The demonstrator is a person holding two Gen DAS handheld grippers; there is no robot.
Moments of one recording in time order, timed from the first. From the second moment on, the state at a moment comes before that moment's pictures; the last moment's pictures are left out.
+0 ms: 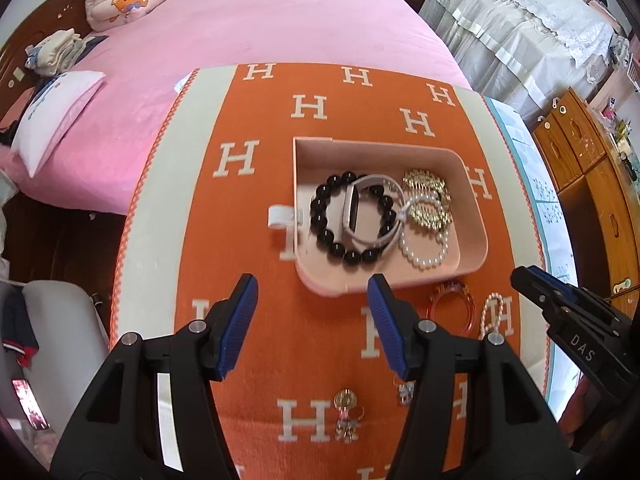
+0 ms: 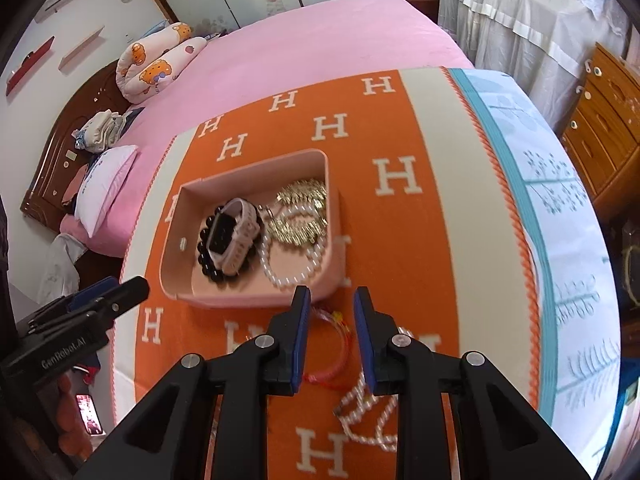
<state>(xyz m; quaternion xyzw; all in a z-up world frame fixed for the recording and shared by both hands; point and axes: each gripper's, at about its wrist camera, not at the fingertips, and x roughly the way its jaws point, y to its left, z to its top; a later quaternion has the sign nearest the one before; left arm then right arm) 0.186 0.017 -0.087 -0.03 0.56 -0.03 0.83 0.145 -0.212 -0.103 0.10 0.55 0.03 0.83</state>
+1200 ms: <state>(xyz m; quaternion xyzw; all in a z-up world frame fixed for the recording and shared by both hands) 0.058 -0.008 -0.158 -0.03 0.60 -0.02 0.80 0.021 -0.222 -0.147 0.06 0.57 0.09 0.81</state>
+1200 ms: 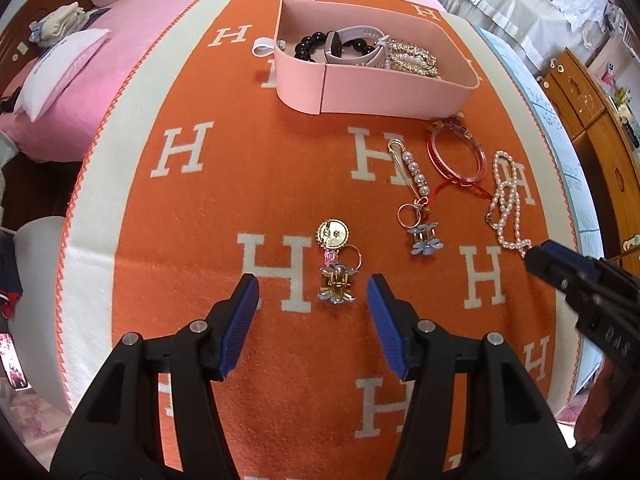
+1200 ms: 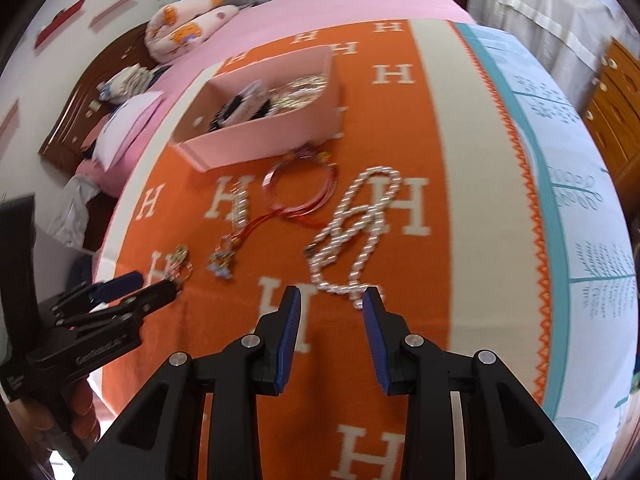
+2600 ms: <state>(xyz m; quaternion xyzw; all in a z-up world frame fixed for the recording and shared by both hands) 0.045 0.025 -0.145 -0.09 0.57 -0.01 0.82 0.048 -0.103 -0.175 -0.05 0.56 0.17 0.81</state>
